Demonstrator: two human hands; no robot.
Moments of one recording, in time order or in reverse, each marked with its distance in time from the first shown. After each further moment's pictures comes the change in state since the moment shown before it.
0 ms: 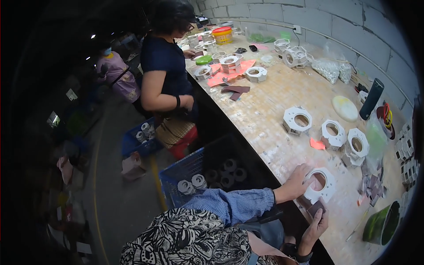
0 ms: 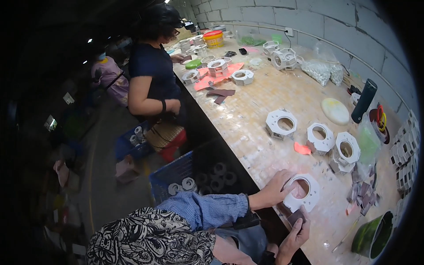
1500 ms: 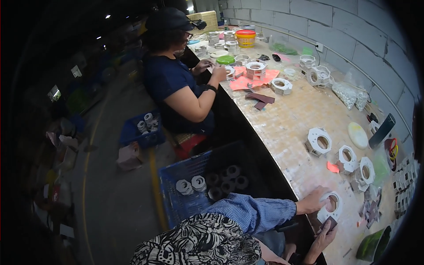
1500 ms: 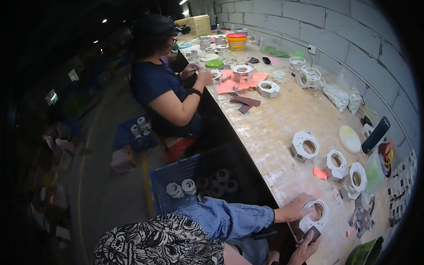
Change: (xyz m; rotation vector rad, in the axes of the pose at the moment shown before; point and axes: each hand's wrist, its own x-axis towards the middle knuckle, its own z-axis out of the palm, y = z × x) left_hand 0.005 -0.028 0.020 -0.287 -0.217 -0.109; right_hand 0.009 0.022 0.015 -0.053 0.151 0.121
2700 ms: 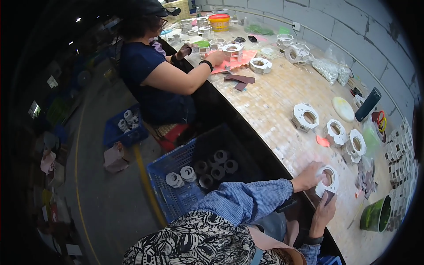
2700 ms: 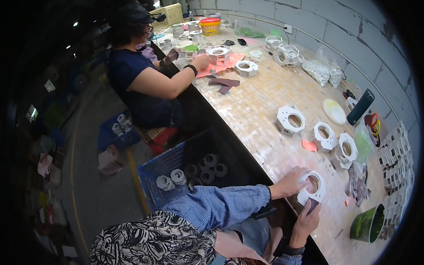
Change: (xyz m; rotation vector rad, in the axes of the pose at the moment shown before) left_hand -0.002 0.012 -0.008 -0.004 -0.019 0.000; right_hand -0.003 -0.018 0.007 -0.794 0.099 -0.271
